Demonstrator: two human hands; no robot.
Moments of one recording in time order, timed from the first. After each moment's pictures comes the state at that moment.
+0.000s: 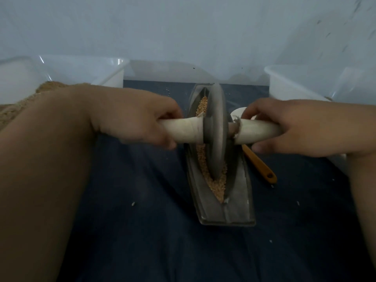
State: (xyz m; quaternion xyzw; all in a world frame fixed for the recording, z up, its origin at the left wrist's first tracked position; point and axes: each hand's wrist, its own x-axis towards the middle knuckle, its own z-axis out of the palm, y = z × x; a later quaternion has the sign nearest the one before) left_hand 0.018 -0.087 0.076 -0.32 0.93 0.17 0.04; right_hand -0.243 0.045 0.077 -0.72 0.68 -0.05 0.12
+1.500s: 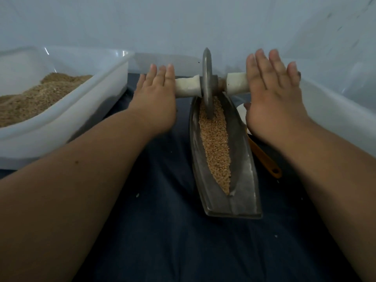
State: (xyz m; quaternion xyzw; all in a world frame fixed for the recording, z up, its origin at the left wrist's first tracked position) left_hand -0.023 -0.123 0.013 -0.48 0.86 -0.08 -0.17; right_hand -0.245 -0.024 0.009 -0.62 0.71 -0.16 -0.29
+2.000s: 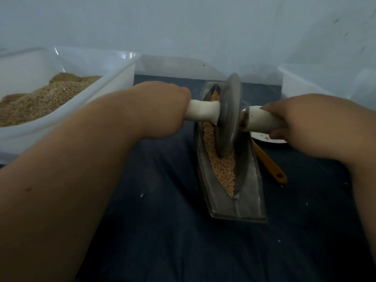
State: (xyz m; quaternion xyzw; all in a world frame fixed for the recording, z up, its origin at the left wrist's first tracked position) left_hand -0.004 -0.087 0.051 -0.38 0.91 -0.13 -0.06; right_hand -0.236 0.034 0.059 -0.67 0.74 0.02 -0.09
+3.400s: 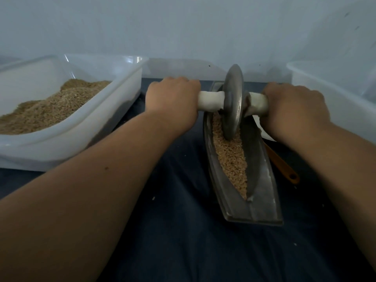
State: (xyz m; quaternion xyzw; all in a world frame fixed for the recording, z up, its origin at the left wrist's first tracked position) left_hand -0.033 -0.110 0.031 -0.46 0.85 -0.18 -0.19; right_hand -0.250 -0.029 0.018 -0.59 0.74 -0.10 -0.29
